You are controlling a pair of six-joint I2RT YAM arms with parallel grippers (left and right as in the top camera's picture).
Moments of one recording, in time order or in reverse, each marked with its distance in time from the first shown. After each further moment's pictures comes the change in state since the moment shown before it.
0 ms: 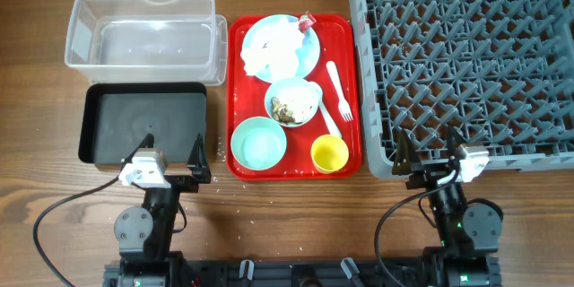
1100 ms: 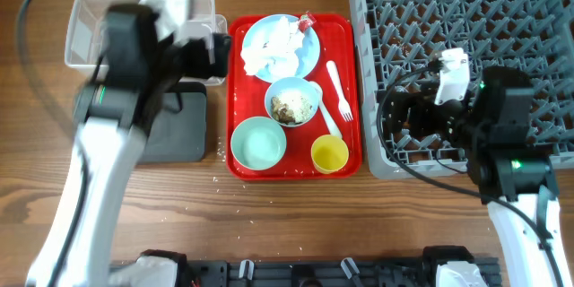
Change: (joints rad) left arm -0.182 1.394 1.391 -0.636 0.066 0.124; right arm 0.000 1.011 0.908 -0.596 -0.320 -0.190
